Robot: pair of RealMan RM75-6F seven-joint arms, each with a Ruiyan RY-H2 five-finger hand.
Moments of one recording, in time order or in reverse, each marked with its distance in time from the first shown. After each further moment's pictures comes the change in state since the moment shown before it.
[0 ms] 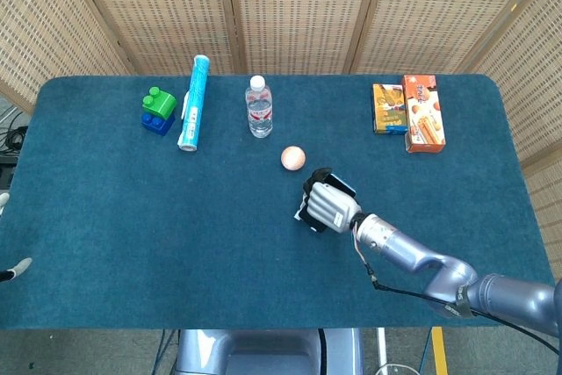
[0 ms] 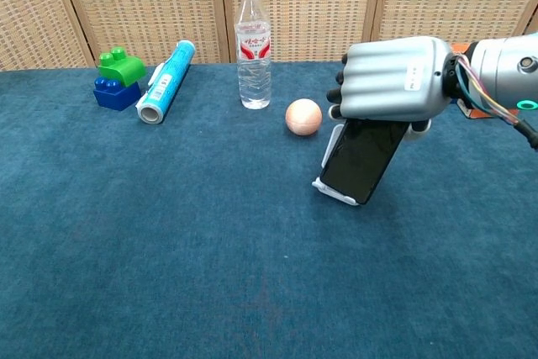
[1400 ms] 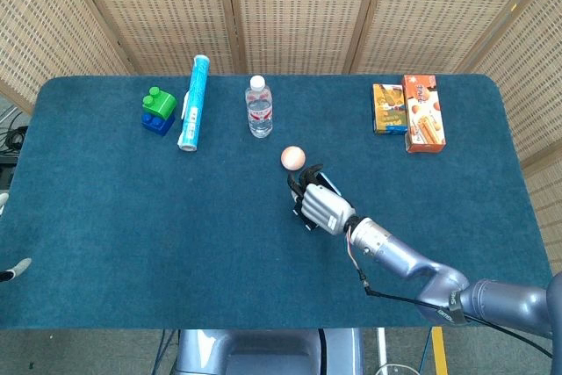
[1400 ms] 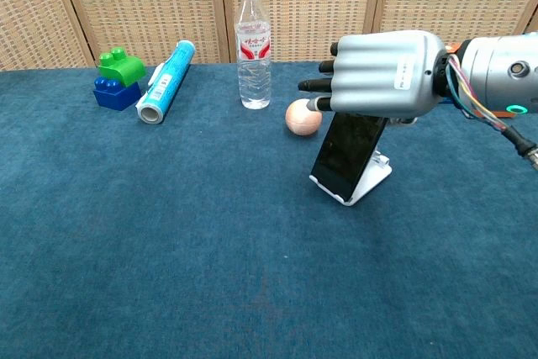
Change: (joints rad) left arm 0.001 0.003 0.002 -0.003 0.004 0.005 -0.003; right arm 0.007 -0.020 -0.010 -0.059 0.100 0.079 -0.194
